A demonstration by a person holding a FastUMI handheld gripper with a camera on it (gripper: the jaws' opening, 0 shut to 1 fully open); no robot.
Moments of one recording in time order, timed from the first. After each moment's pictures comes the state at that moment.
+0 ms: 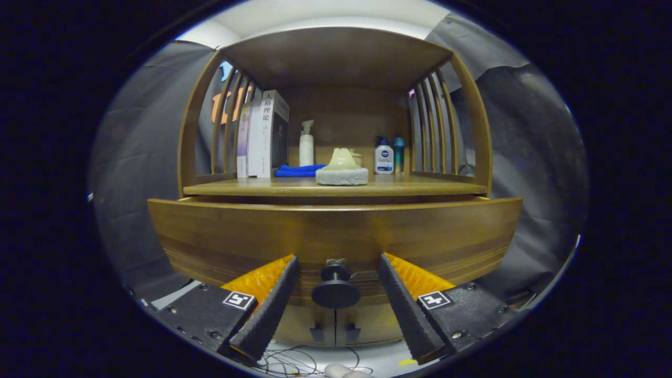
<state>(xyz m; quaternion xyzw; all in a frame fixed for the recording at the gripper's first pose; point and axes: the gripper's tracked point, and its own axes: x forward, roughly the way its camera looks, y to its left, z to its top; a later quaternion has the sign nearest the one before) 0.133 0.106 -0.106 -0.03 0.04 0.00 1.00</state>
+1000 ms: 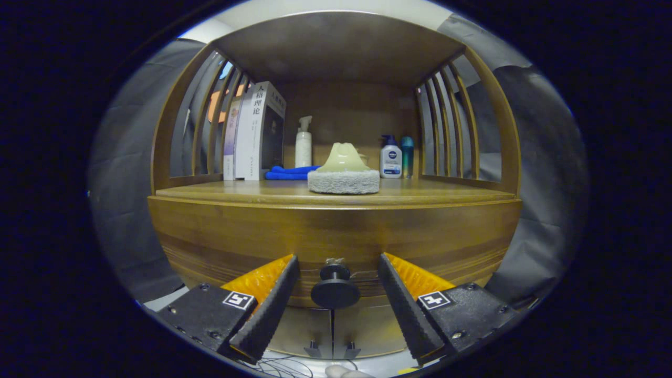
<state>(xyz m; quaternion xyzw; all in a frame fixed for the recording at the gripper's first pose) 0.193 0.106 -0.100 -0.04 0.03 0.00 1.00</state>
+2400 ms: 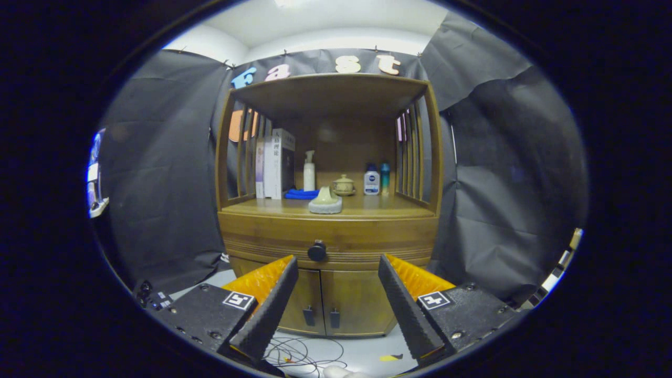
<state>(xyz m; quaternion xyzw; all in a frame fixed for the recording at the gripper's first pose) -0.024 0.056 -0.036 -0.04 0.02 0.03 1.00</state>
